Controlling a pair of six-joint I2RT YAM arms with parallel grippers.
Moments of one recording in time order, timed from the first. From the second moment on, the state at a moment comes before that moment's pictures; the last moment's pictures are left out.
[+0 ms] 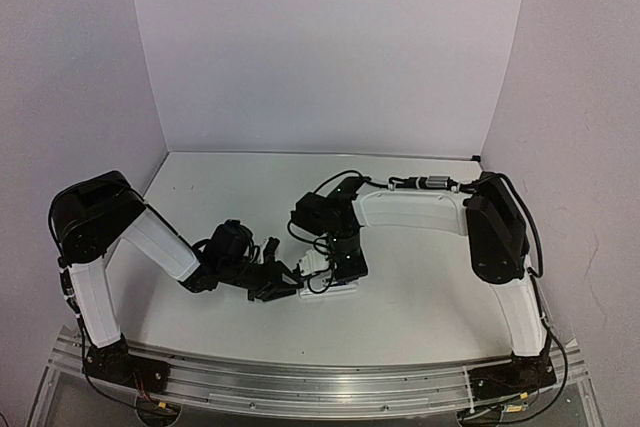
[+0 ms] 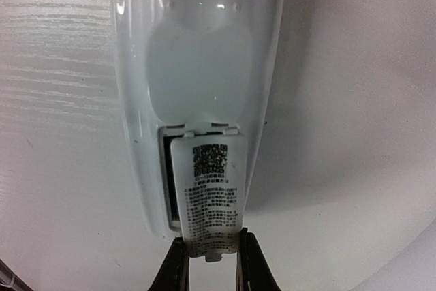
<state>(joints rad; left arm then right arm) -0.80 1.87 0.65 0.59 0.54 -1.08 0.99 2.24 1.84 -1.16 0.20 -0.80</state>
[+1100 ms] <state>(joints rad) -0.80 1.89 0.65 0.62 0.56 -1.08 1.02 2.24 1.85 -1.18 0.24 -0.78</state>
